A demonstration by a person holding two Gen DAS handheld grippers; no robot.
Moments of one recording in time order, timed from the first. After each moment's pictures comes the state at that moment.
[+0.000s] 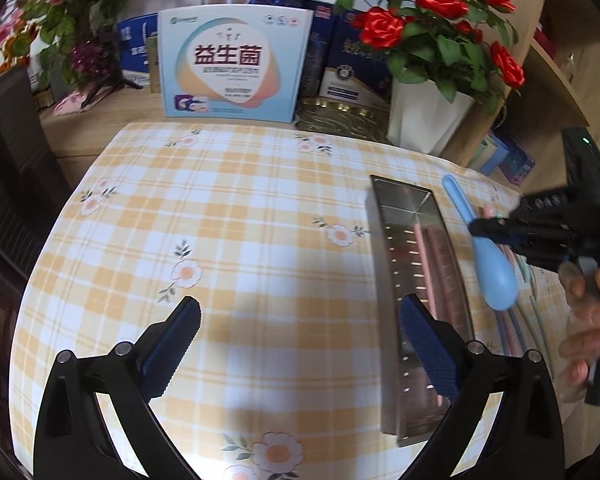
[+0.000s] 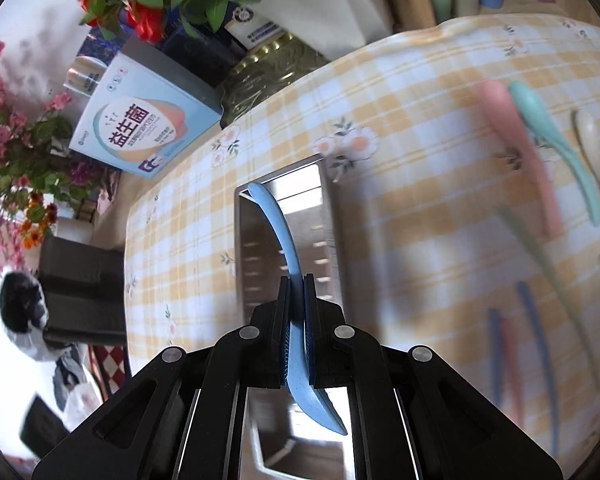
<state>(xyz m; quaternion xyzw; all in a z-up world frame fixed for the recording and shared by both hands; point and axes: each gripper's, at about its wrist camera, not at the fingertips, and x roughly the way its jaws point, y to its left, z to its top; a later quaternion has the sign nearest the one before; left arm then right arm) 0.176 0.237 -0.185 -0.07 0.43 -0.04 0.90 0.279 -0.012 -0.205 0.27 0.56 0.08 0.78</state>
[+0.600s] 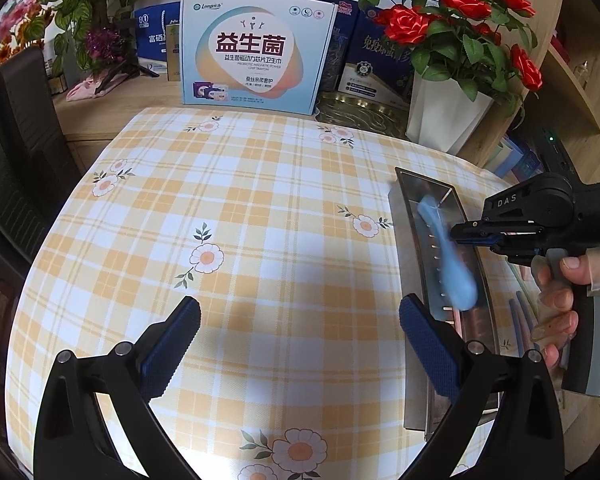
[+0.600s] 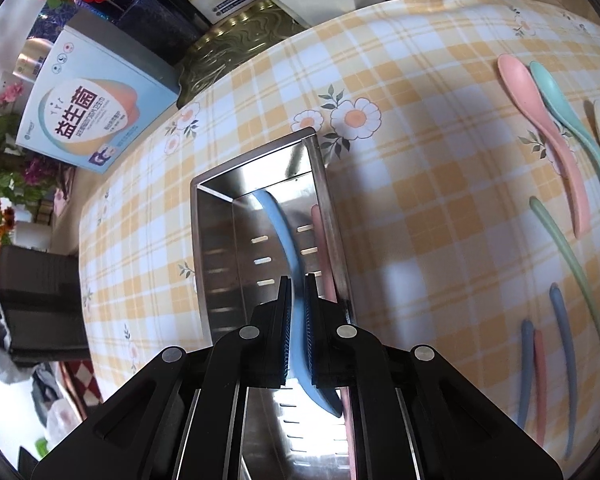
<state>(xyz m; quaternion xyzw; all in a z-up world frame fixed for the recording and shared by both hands) 0.173 0.251 -0.199 -0.08 0.44 -0.02 0.90 0.301 0.006 -0.241 0.25 0.59 0.03 0.77</state>
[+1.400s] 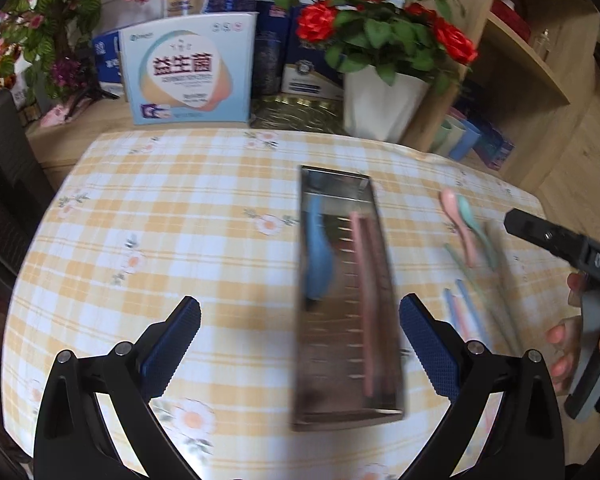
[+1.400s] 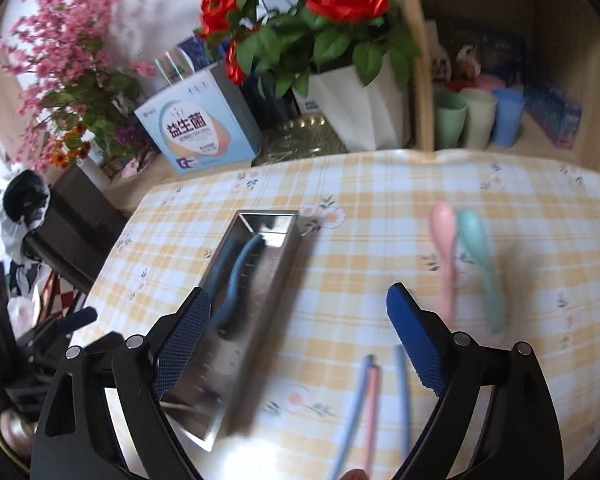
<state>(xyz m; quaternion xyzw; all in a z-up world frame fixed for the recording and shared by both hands) 0.157 0.152 -0.159 -0.06 0.44 -0.07 0.89 0.192 -0.106 -0.146 0.10 0.41 0.17 0.89</state>
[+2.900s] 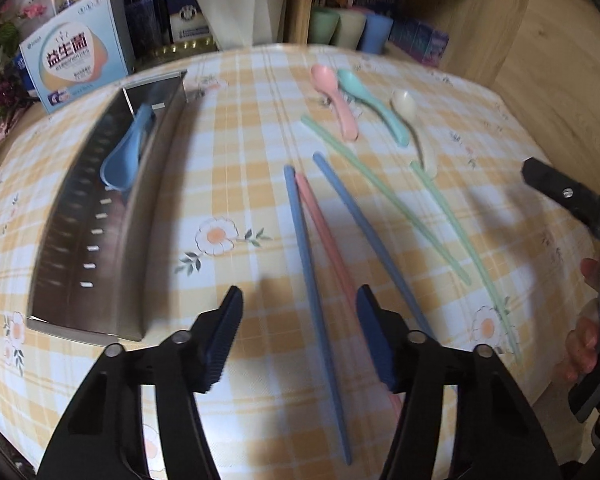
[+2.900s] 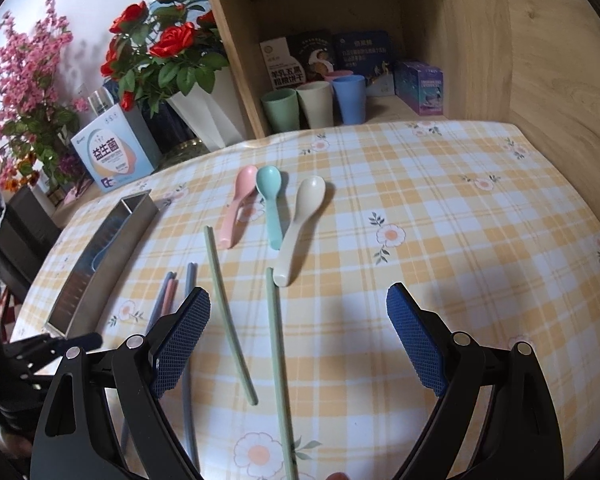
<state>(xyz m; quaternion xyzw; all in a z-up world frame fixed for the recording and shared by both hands) 0.107 -0.041 -0.248 0.03 0.50 -0.12 0.86 0.097 -0.272 -0.217 0.11 0.38 0.05 0.92</state>
